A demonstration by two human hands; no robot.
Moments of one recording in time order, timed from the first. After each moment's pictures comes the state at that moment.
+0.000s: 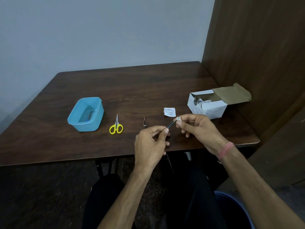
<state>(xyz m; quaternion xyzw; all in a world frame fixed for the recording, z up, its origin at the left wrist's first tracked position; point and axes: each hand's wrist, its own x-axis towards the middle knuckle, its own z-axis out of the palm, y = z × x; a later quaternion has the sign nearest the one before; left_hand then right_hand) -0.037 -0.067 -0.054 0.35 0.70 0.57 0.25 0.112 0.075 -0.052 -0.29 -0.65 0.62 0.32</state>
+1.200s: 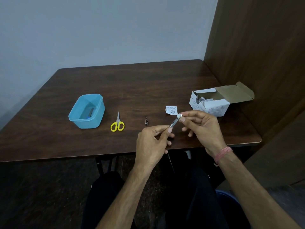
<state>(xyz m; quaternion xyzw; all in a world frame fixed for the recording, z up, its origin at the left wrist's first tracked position) -0.042 -0.069 -0.057 0.38 0.68 0.56 0.29 0.110 0.061 -0.055 -0.33 -0.61 0.58 0.42</state>
